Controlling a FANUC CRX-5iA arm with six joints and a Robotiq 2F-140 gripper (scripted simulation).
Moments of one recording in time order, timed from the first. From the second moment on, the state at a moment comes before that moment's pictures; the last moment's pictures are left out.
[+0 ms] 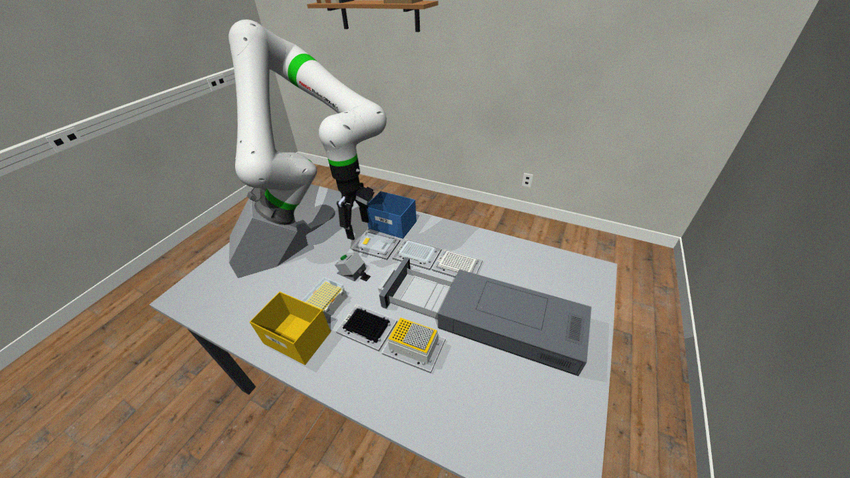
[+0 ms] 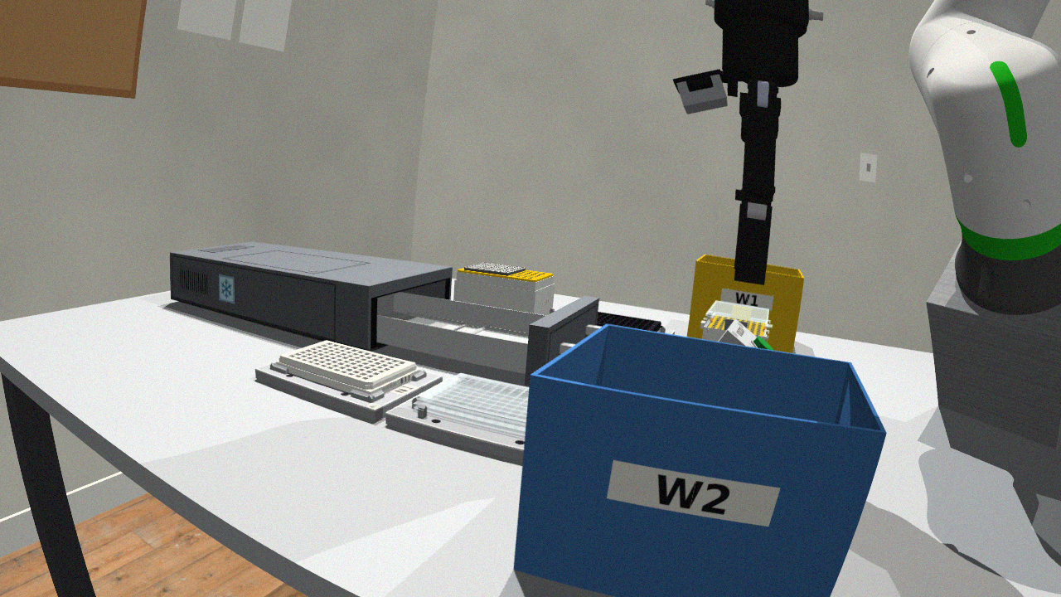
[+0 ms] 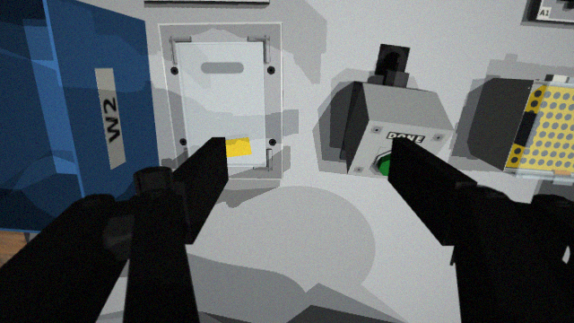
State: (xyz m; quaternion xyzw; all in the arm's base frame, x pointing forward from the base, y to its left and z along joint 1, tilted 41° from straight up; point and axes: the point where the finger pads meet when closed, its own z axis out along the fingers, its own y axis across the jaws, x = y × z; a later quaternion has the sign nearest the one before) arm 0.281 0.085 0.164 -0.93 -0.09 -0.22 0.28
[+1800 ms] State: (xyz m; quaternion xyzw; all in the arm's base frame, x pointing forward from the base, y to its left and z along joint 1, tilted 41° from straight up) arm 0.278 0.170 0.186 -0.93 -0.09 -0.22 0.27
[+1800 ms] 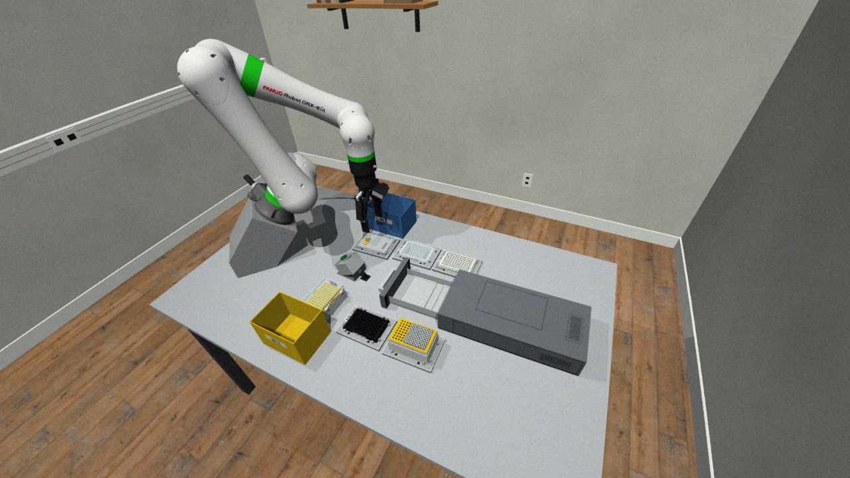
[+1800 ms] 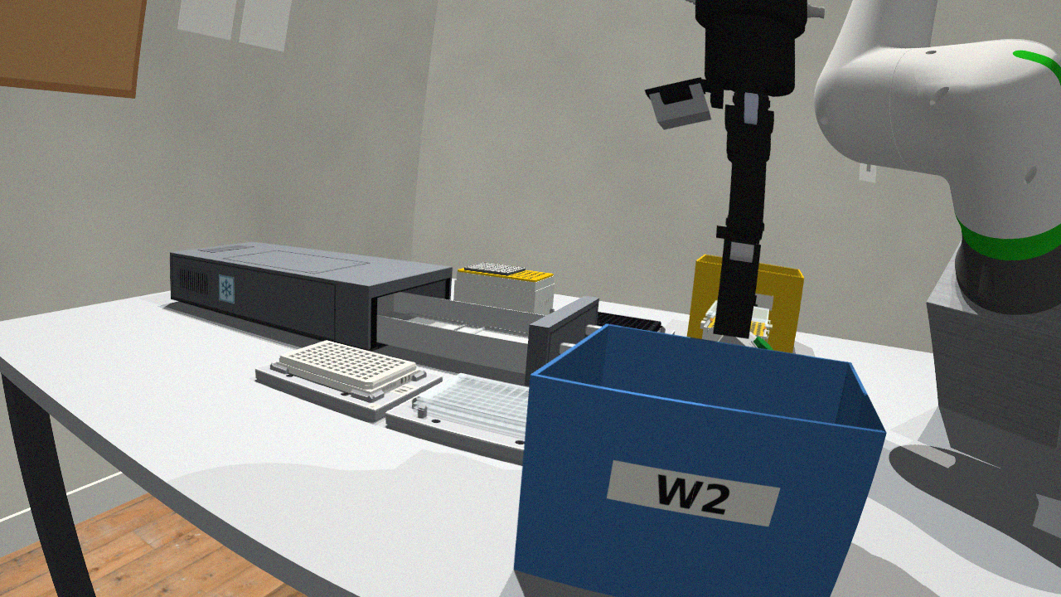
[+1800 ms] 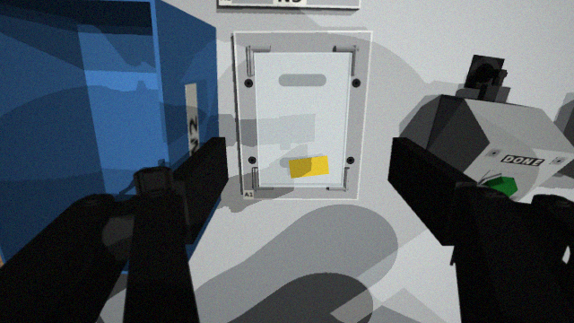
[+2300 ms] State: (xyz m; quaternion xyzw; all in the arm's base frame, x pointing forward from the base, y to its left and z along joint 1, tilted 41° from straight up) arm 0.285 0.180 0.172 -0.93 -0.09 -0.22 0.27
